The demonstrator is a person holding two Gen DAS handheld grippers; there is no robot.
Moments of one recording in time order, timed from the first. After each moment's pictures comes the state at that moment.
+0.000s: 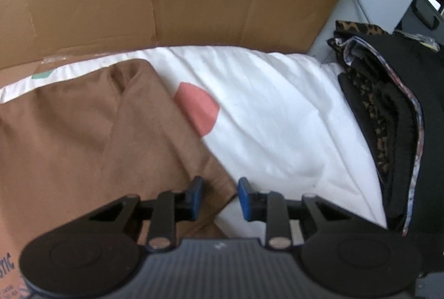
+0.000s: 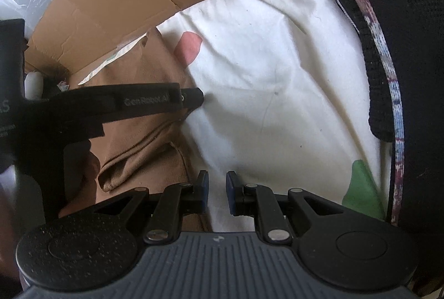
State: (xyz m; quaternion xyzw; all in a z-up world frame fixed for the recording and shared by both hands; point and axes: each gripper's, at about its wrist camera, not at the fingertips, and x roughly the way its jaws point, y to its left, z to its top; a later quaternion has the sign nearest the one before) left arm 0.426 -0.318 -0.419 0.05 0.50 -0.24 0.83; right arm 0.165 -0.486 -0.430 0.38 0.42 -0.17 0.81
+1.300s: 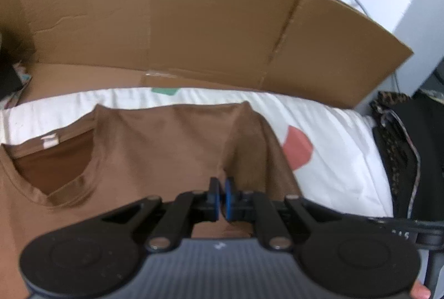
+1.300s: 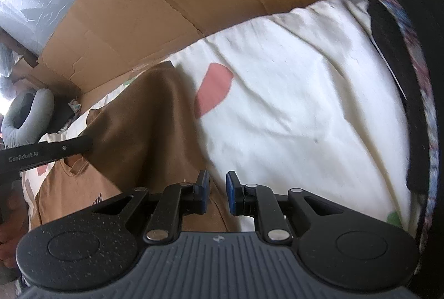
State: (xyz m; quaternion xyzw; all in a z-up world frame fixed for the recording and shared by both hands) left arm 0.452 -0.165 -0.350 0.00 0.48 -0.19 0.86; right arm 0.208 -0.485 -0.411 0.37 0.39 -0.17 0.83
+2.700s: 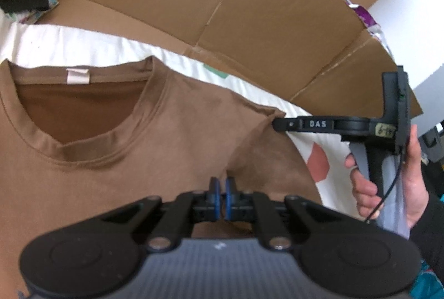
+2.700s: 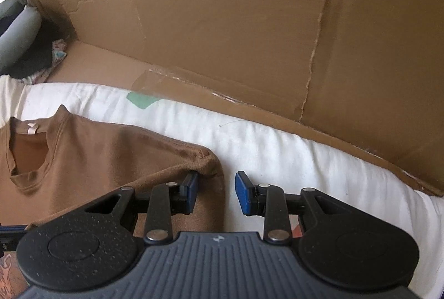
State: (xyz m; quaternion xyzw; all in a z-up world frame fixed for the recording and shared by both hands) left arm 0.462 -0.072 -0.402 -0.17 0.49 -0.19 0.83; right arm 0.430 -0.485 -0.420 0.13 0.48 -0.10 0.86
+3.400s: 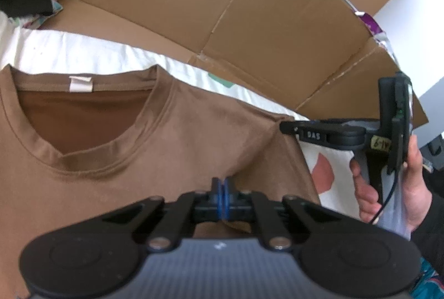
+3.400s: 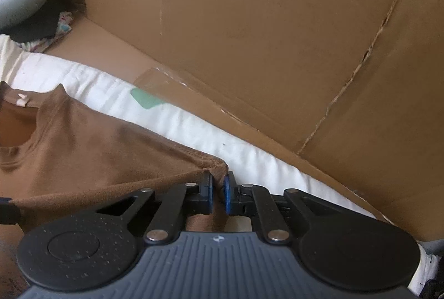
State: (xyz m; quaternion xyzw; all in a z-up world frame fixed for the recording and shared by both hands) left arm 0.468 -0.074 -0.401 -0.17 0.48 -0.17 0.84; right arm 0.445 -0.469 -0.418 0.01 0.48 -0.11 0.87
